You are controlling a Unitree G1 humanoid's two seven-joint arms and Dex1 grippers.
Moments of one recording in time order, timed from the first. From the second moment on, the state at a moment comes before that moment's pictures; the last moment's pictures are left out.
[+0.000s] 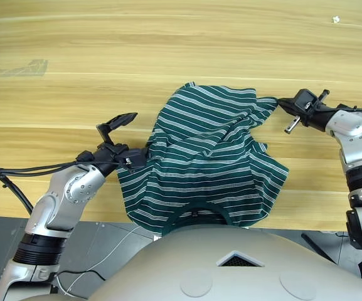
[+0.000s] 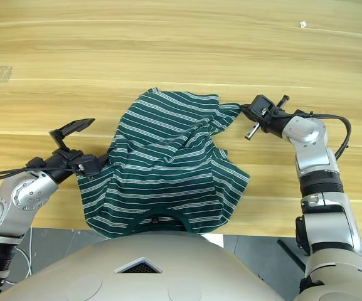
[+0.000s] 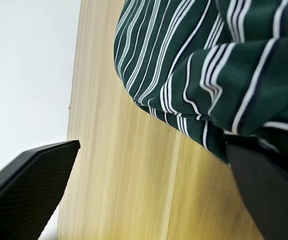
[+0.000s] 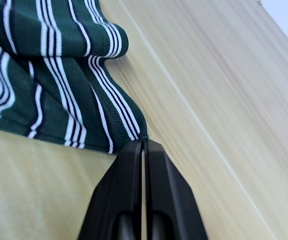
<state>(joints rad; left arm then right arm) 0.33 0.77 -0.12 -0.23 0.53 -0.27 -0.38 -0.31 -0.63 0.19 0.59 -0.09 -0.24 0.70</state>
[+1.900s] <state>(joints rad) -0.78 0.29 -0.47 1.04 0.52 -0.36 -0.24 -0.69 -0.48 0.24 1.05 -0.34 -0.49 0.27</state>
